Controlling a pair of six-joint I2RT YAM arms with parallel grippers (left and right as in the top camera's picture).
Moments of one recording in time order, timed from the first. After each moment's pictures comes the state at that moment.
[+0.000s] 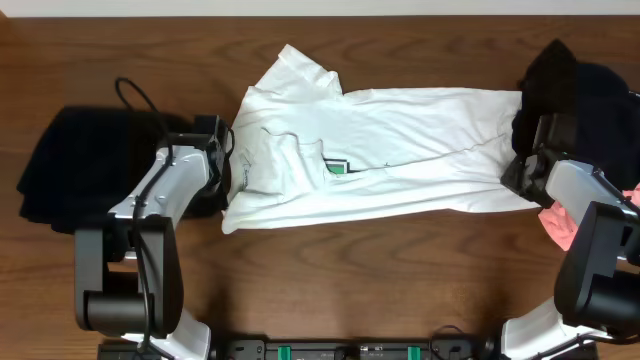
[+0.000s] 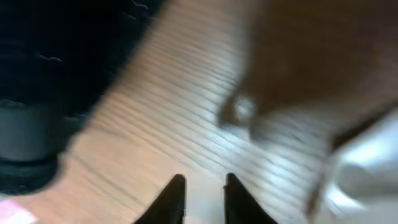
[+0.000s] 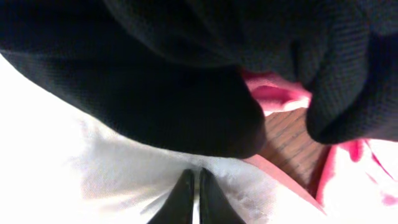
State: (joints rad) left arm -0.06 1.76 1.05 -0.97 -0.32 -0.32; right arm -0.26 1.79 0.94 -0.43 0.16 0.39
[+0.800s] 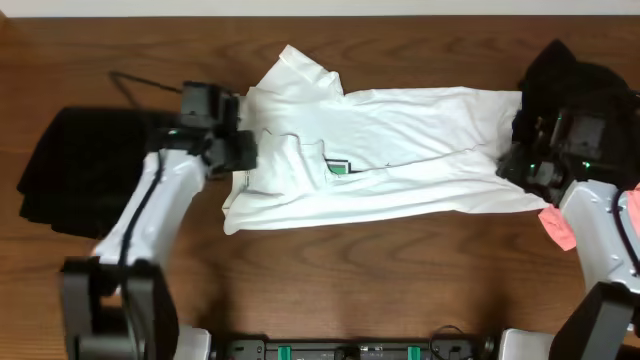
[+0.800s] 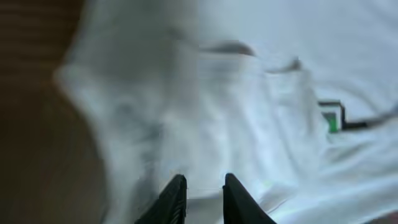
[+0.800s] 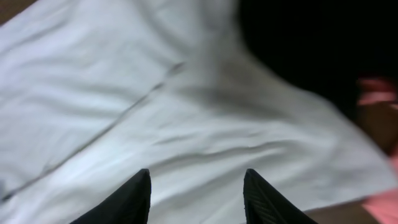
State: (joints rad) left arm -0.12 1.65 1.12 -0.63 0.24 -0.12; right arm -0.22 1.49 0.94 -0.56 -0.19 0.26
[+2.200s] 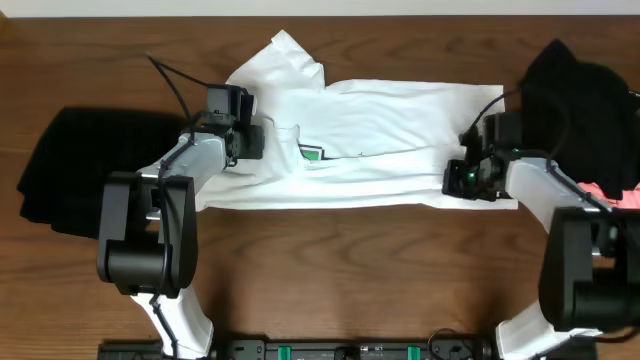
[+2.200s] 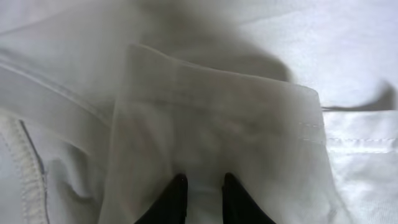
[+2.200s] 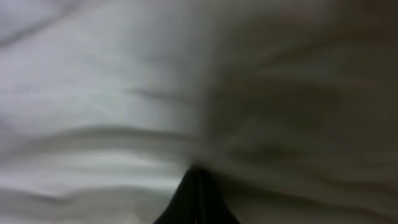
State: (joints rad) left arm -0.10 1.96 1.13 -0.26 0.07 -0.05; right arm -0.01 1.78 0.93 -0.49 -0.26 0.19
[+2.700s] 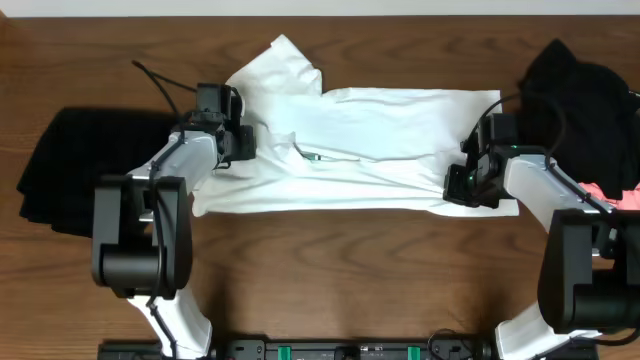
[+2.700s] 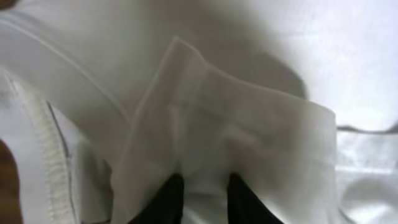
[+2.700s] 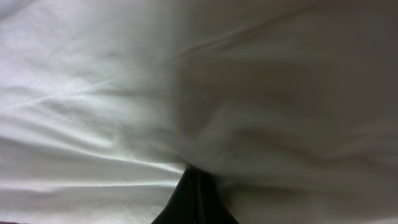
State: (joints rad) left arm -0.06 1.94 1.14 -0.37 0.08 -0.12; right arm 0.00 1.77 0.95 -0.63 -0.17 0.23
